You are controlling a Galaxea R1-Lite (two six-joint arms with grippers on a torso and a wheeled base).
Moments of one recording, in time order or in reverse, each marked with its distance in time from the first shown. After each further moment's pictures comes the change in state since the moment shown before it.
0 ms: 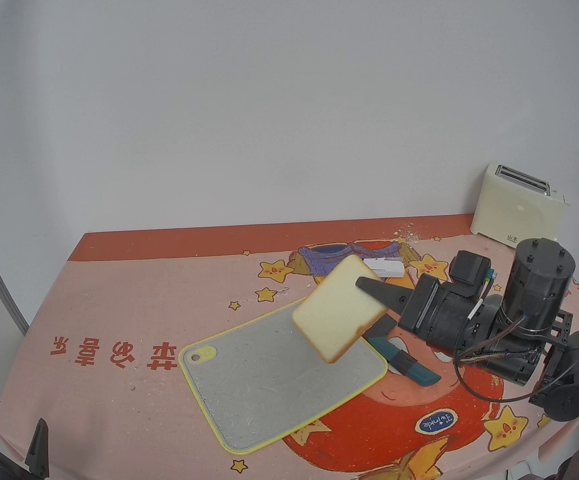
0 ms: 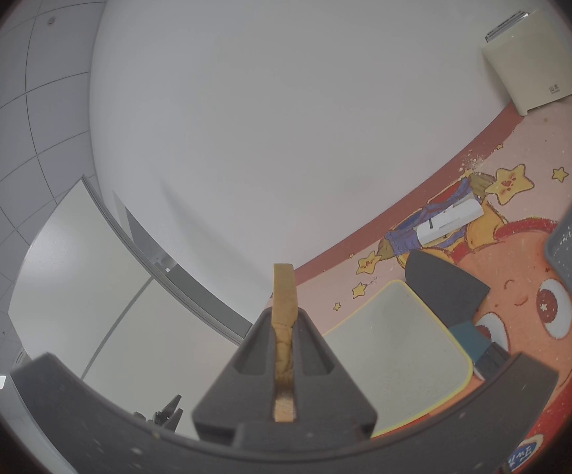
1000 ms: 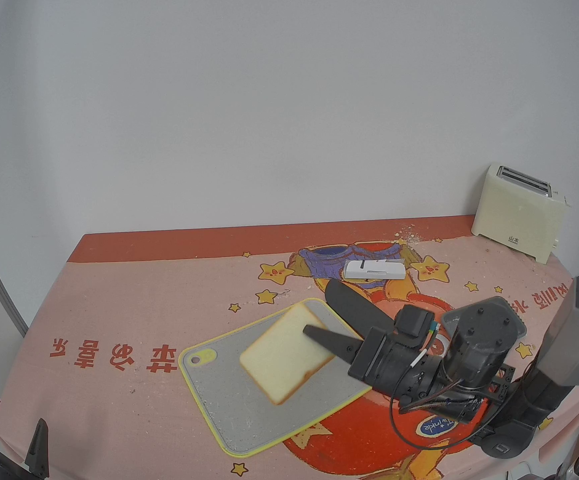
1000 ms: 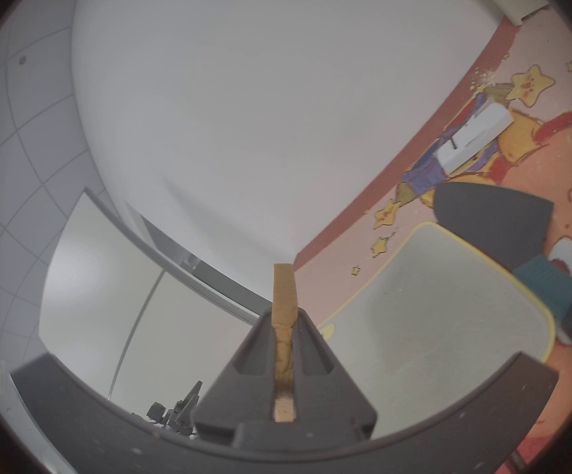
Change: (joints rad) left arm -0.001 0.000 0.000 0.000 0.000 0.000; right arm 0.087 0.334 0.087 -0.493 0.085 0.172
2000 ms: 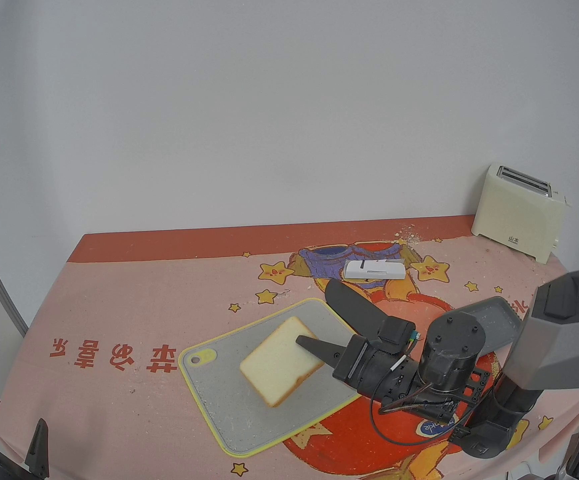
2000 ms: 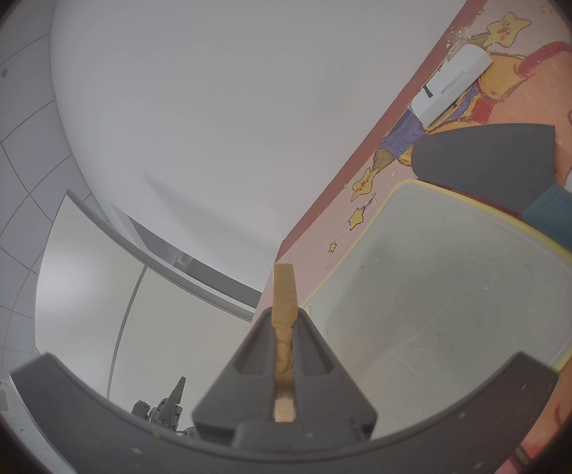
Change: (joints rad) left arm 0.000 0.000 0.000 0.000 0.000 0.000; right arm -0.020 0.103 -0.050 -0.001 -0.006 0.041
